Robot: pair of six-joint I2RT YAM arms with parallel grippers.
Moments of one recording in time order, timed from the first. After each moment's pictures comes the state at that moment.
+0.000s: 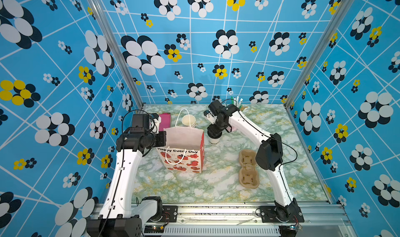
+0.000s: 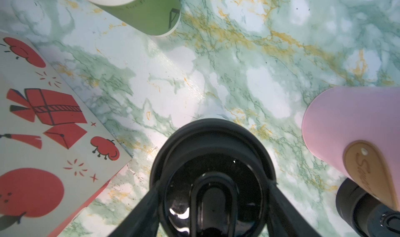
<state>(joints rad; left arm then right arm) 0.03 1.13 1.26 -1.06 0.27 -0.06 0.65 2.27 2.23 -1.18 -0.01 -0.12</state>
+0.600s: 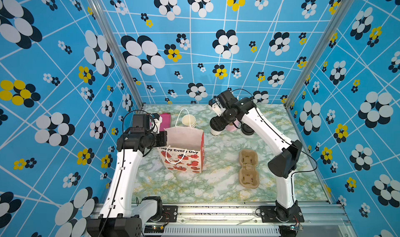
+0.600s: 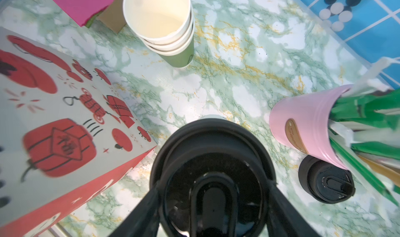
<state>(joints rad) 0.03 1.13 1.25 -1.04 0.32 -0.07 0.65 2.02 2.23 -1.23 -0.01 -0.12</state>
